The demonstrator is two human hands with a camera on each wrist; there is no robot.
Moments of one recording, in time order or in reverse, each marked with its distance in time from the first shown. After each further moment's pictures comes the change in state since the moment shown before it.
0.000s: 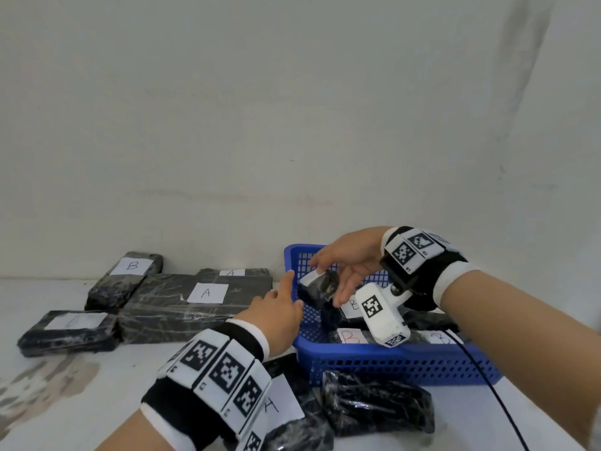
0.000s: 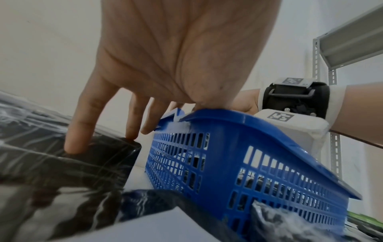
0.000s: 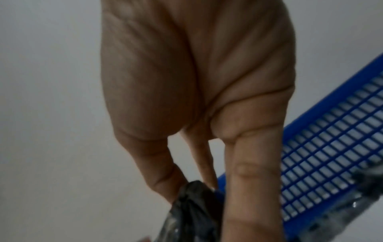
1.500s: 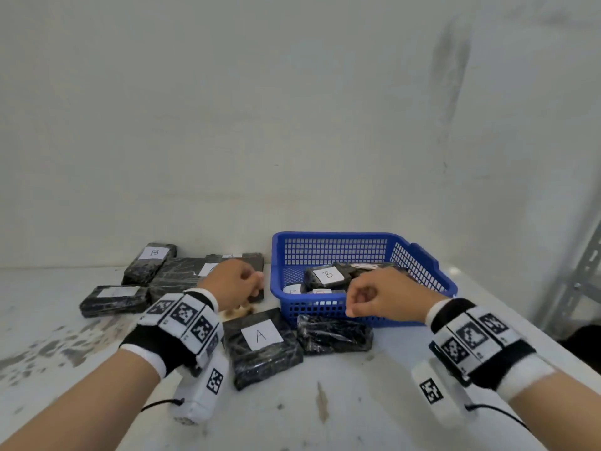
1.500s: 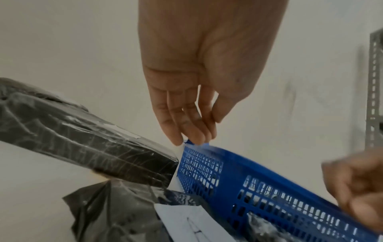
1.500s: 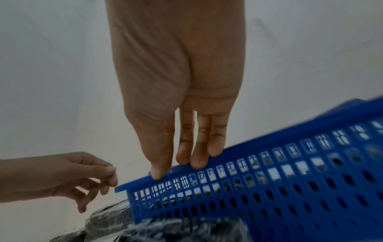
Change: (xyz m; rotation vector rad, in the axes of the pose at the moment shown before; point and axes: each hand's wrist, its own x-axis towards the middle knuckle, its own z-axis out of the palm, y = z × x) left_hand -0.061 -0.017 -0.032 -0.341 0.130 -0.041; right_hand -0.147 0.110 0.059 -0.441 0.381 -0.411
